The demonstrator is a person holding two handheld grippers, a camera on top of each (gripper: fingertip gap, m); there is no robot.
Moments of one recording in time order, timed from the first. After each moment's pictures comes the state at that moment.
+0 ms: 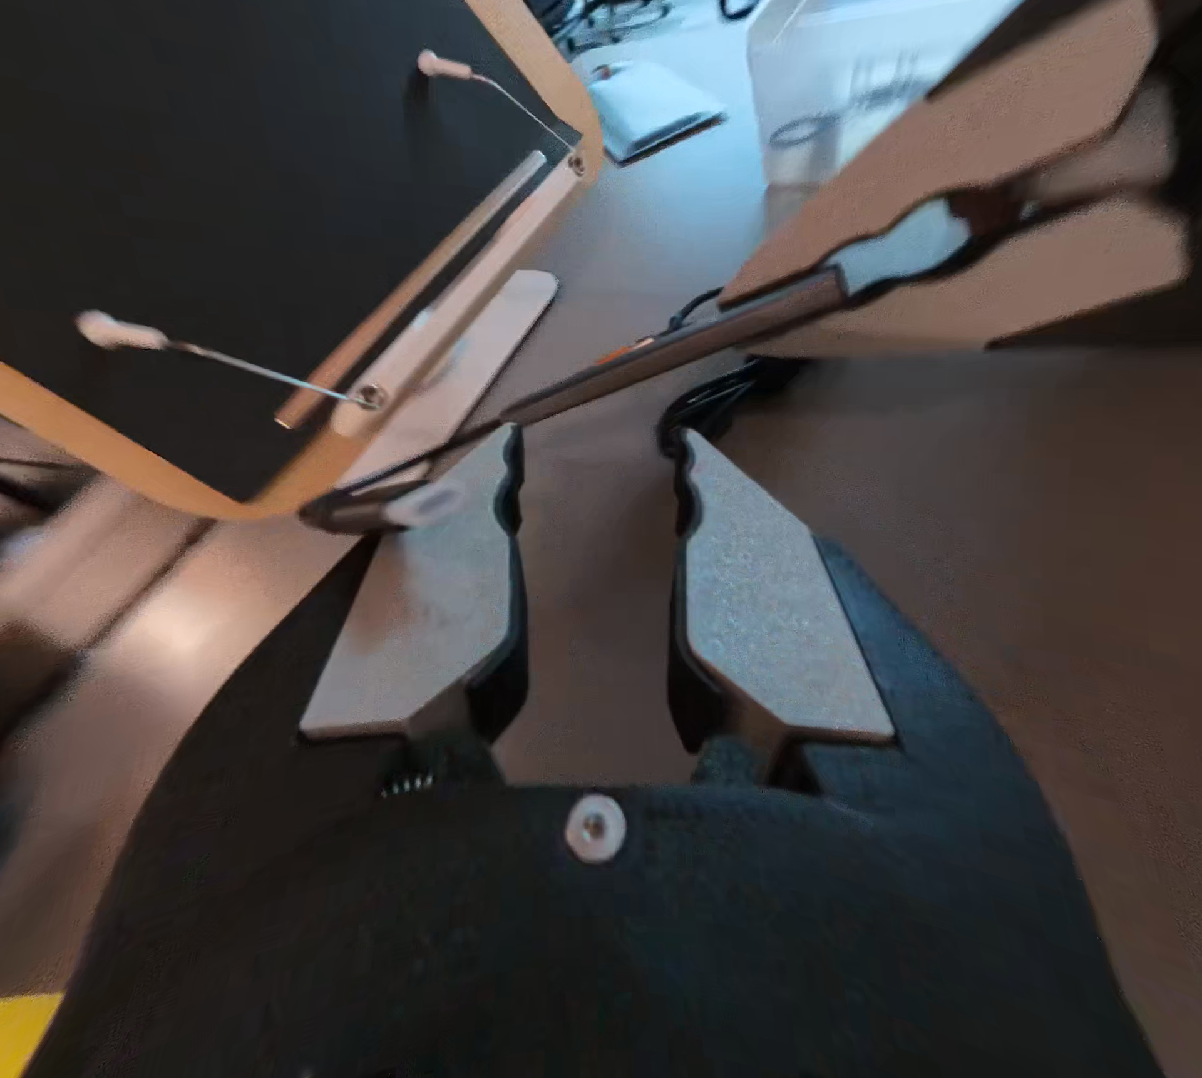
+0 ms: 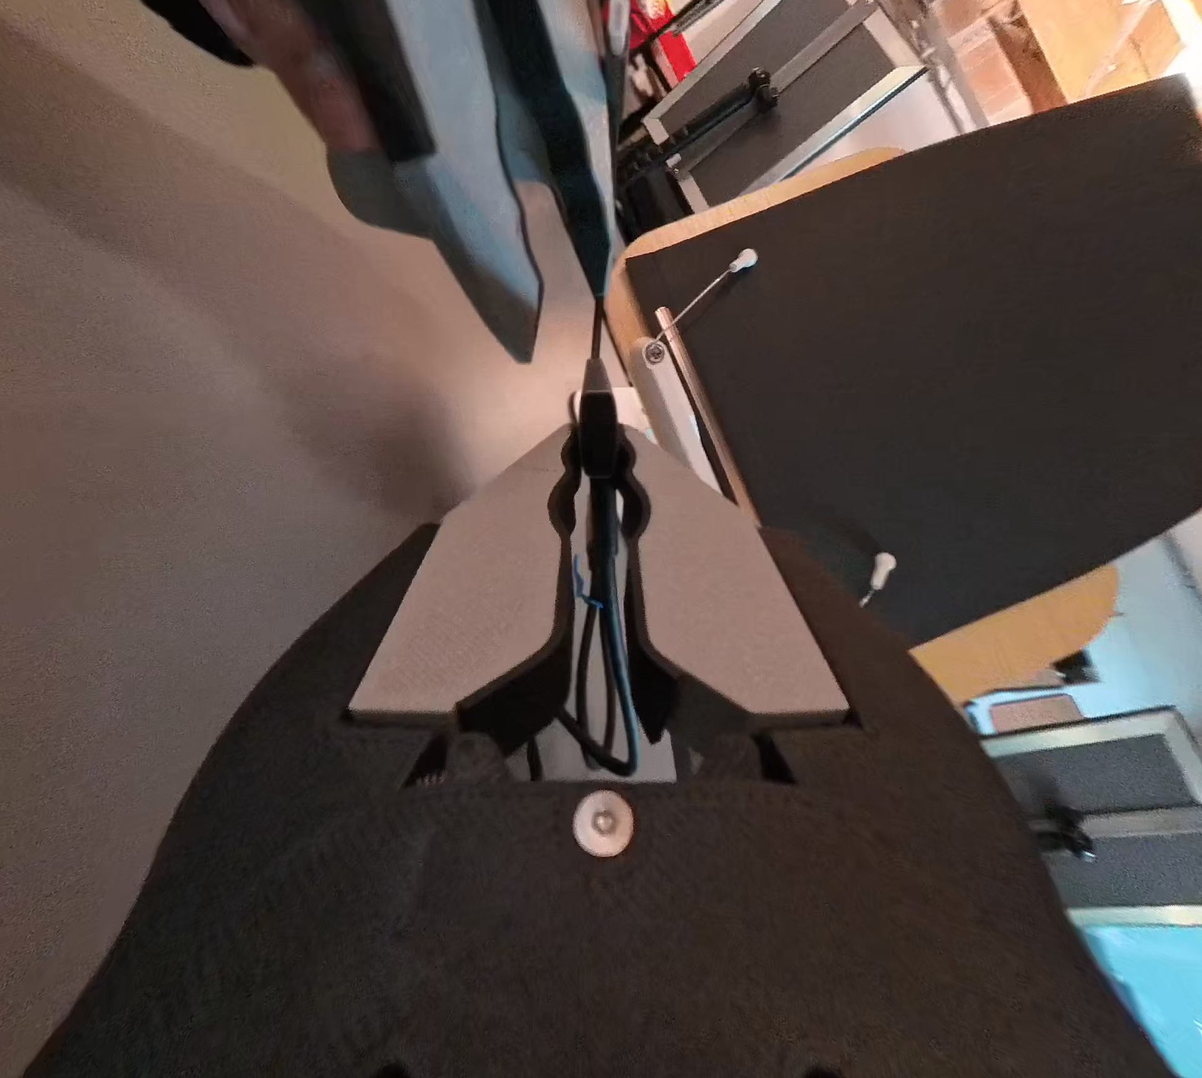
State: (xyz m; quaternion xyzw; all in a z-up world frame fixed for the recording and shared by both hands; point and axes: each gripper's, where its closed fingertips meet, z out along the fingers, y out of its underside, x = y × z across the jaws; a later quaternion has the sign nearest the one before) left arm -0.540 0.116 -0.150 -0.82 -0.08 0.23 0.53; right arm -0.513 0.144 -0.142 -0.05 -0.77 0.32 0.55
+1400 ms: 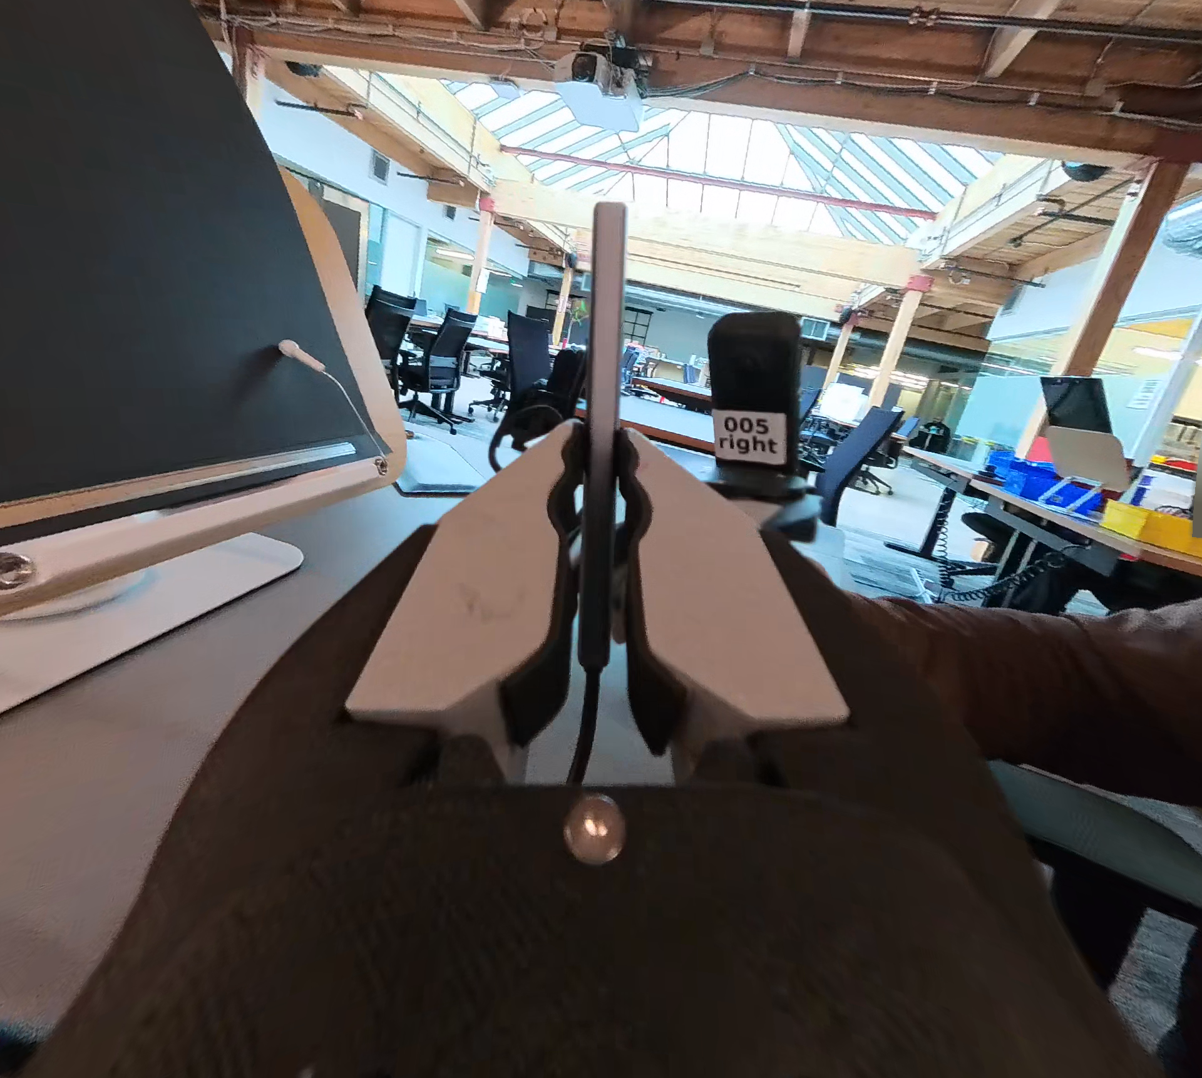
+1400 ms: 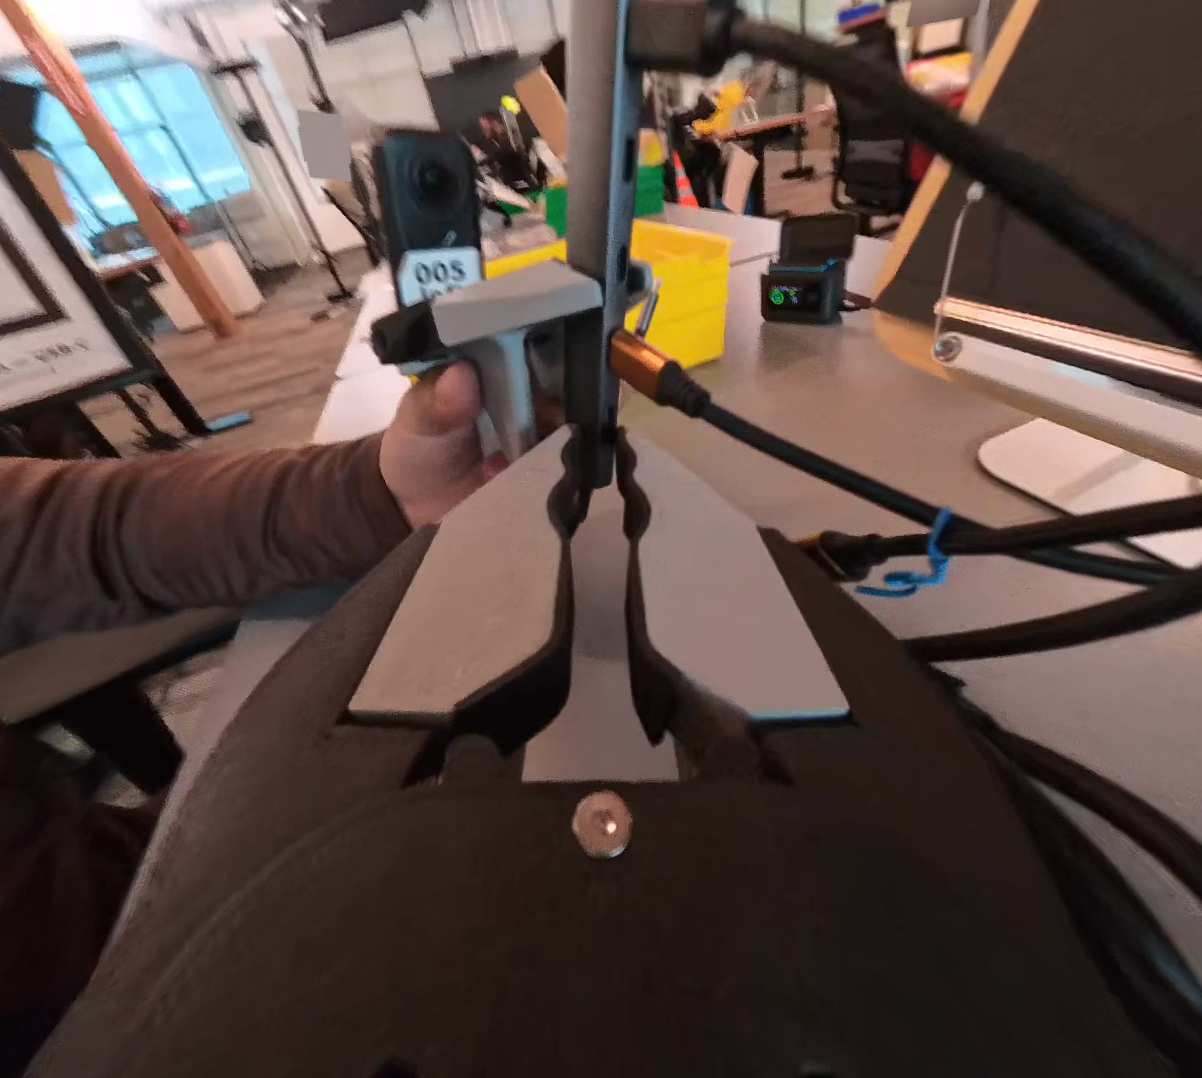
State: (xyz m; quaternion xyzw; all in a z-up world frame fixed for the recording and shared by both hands) left arm -0.491 0.148 -0.077 -0.57 -0.12 -0.02 0.81; right arm -0.484 0.127 -0.124 -0.23 -0.68 0.69 0.09
